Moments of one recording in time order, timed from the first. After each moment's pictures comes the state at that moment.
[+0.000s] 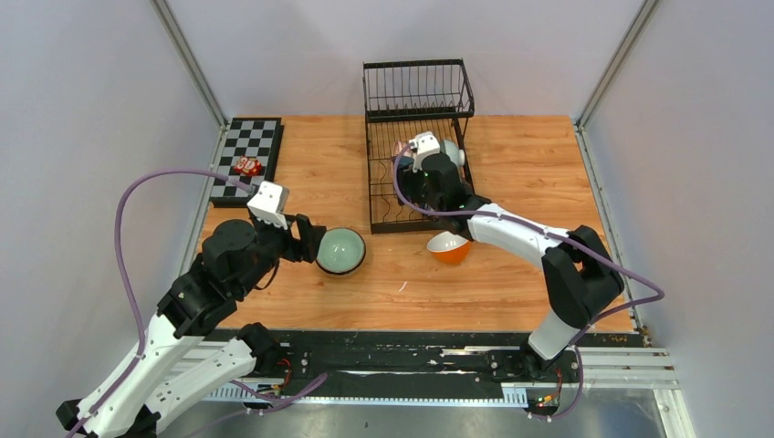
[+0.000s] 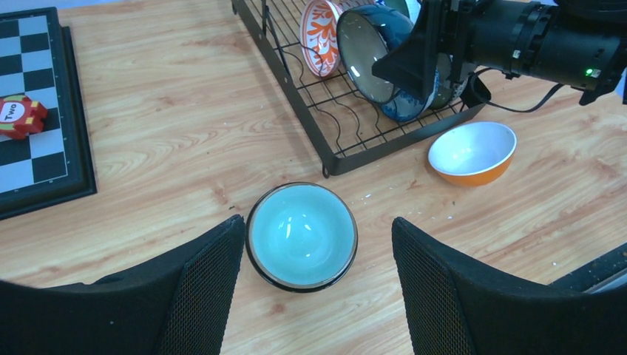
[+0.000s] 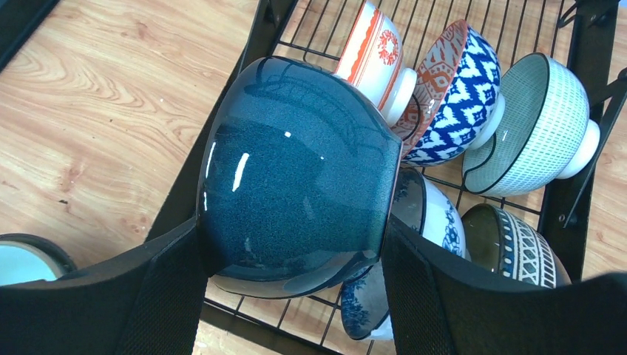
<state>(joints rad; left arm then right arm) -0.71 0.58 0.91 -0.58 -0.27 -0.21 0.67 1.62 1.09 0.17 0.18 0.12</state>
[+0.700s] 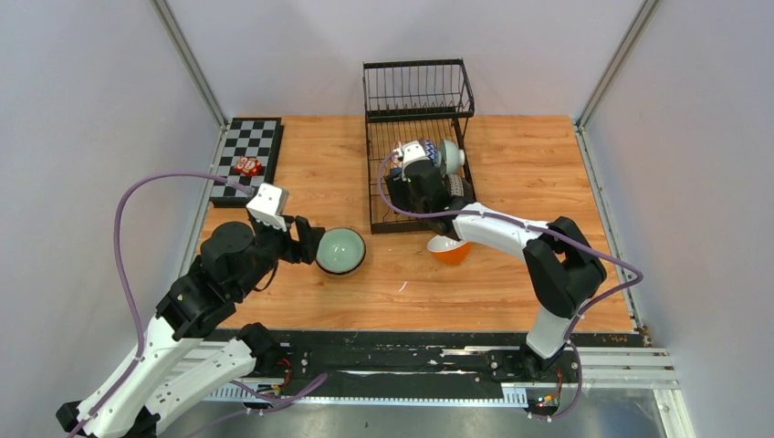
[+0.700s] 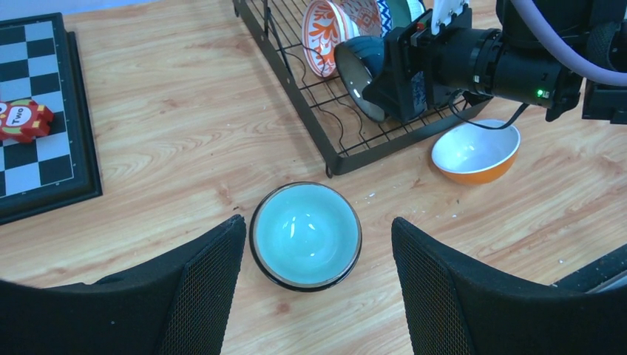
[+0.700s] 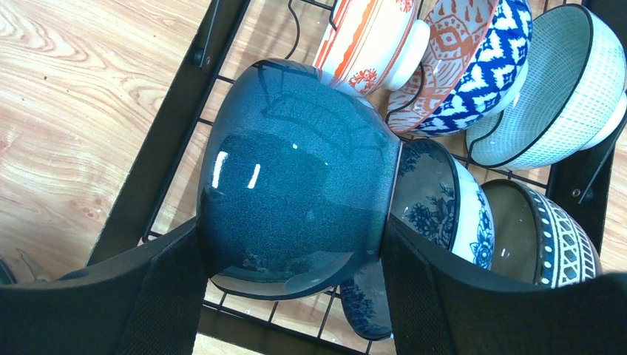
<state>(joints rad) -0.71 0.57 0.90 -0.58 -0.27 -0.19 0.72 1.72 1.14 0.10 0.29 0.09</state>
